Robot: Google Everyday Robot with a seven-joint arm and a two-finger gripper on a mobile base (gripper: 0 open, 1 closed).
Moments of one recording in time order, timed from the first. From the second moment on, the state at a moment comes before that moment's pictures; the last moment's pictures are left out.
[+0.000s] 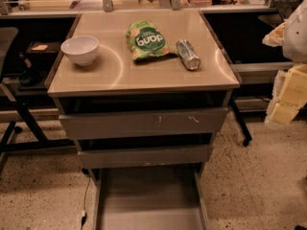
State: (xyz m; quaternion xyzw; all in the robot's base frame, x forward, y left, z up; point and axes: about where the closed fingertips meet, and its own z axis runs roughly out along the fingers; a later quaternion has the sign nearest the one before) arm 0.438 -0.217 0.976 -0.60 0.78 -0.03 0.16
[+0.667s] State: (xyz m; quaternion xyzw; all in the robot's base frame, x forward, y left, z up) arm 0.455 -0.210 0.980 -0.61 0.78 -0.04 0.17
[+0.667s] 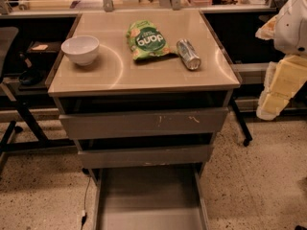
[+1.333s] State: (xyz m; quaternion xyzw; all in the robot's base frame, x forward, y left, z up) arm 0.559 -0.173 0.967 -0.62 0.76 -0.04 0.16
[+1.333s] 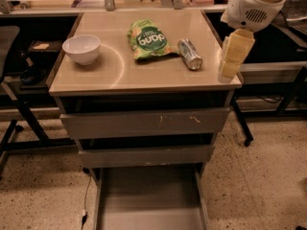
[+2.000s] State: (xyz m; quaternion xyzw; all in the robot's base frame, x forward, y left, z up) arm 0.623 -0.136 0.964 -0.64 0.75 -0.04 0.17
